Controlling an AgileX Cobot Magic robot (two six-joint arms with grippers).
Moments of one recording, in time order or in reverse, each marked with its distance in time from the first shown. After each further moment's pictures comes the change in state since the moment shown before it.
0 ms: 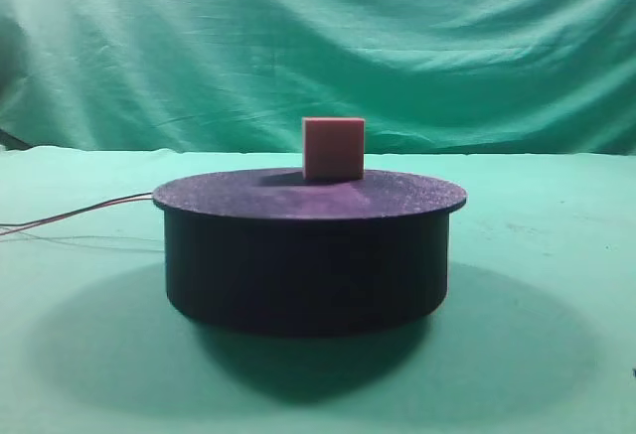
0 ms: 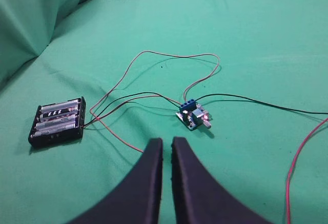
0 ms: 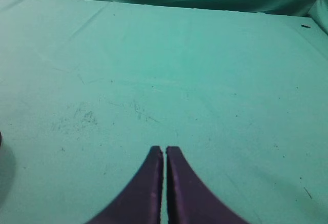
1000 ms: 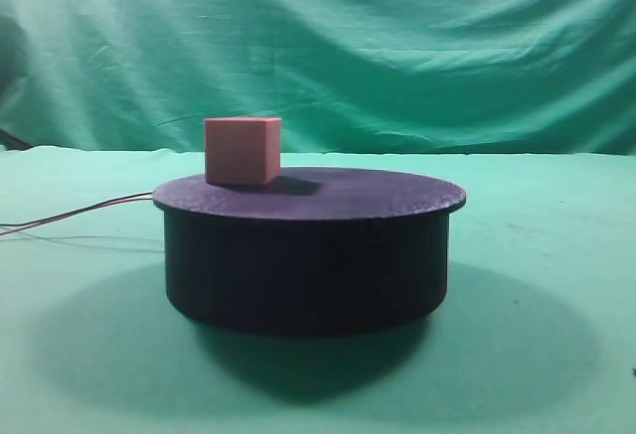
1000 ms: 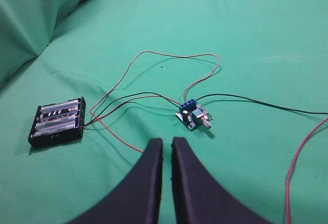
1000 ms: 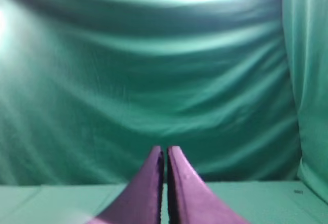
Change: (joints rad) left arm 0.000 0.000 0.000 0.000 0.000 0.000; right arm 0.000 0.021 -0.049 0.054 -0.318 0.027
